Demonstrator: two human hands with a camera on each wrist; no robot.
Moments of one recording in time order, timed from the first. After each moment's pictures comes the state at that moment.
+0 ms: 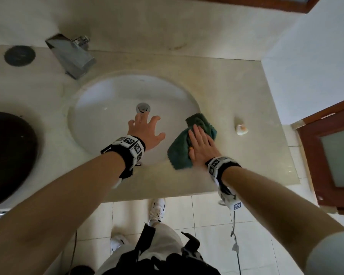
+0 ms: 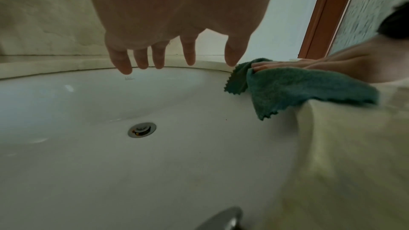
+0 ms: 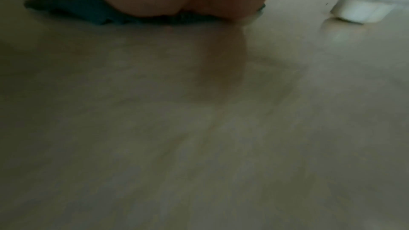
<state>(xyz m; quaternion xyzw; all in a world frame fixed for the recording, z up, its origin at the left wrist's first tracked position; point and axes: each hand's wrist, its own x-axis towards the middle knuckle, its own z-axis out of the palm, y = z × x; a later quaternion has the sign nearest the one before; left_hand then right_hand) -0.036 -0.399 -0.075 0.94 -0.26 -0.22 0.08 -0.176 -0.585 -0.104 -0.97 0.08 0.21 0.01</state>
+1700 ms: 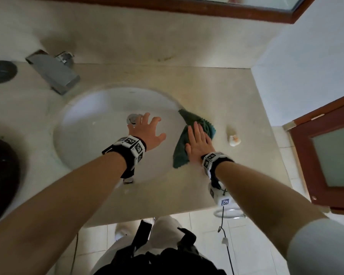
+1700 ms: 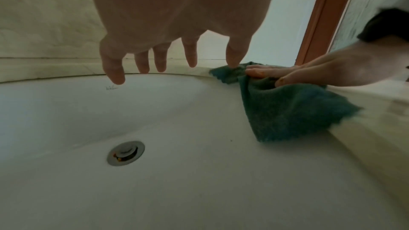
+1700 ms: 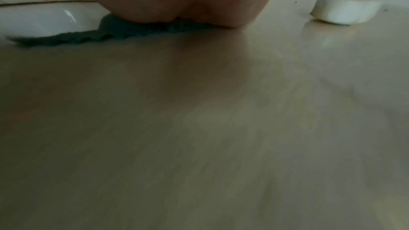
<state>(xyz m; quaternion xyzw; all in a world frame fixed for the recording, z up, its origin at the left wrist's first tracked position) -0.002 -0.446 -0.067 0.92 -0.27 -0.25 0.09 -0.131 -0.618 -0.104 -0.96 0.16 0.21 0.04</state>
